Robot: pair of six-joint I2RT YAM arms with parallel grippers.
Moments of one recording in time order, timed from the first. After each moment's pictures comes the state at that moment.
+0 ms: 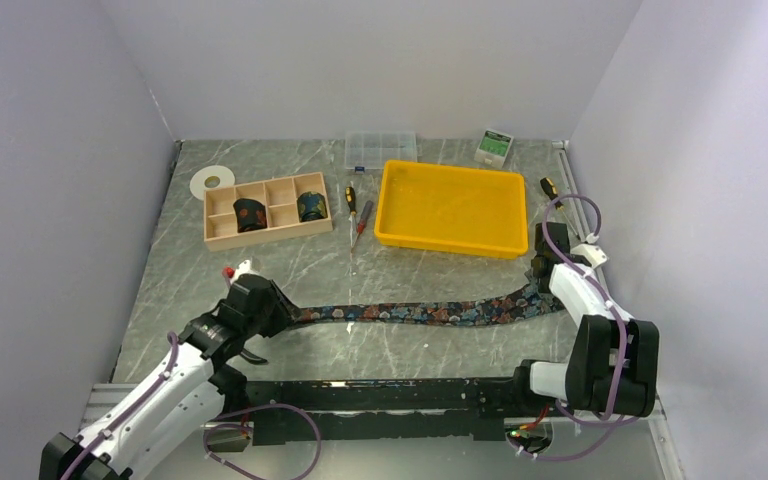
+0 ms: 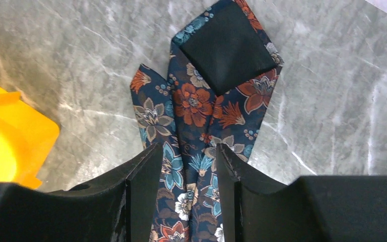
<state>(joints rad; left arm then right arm) -0.50 0.65 0.35 -0.51 -0.07 -0.99 -0.12 1.26 0.64 -0.52 0.50 0.89</state>
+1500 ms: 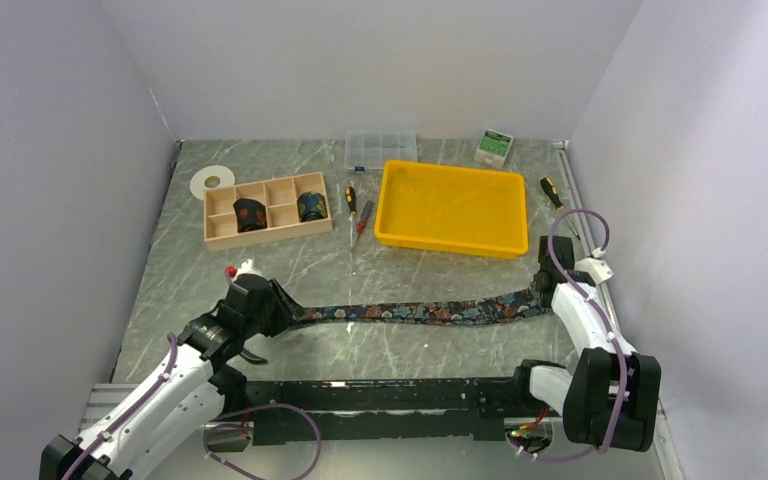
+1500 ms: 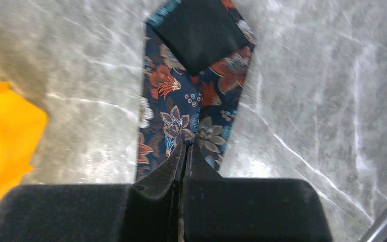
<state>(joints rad) -0.50 0.63 0.35 -0.49 -0.02 -0.99 -0.14 1.10 0.57 -0.53 0.47 0.92</state>
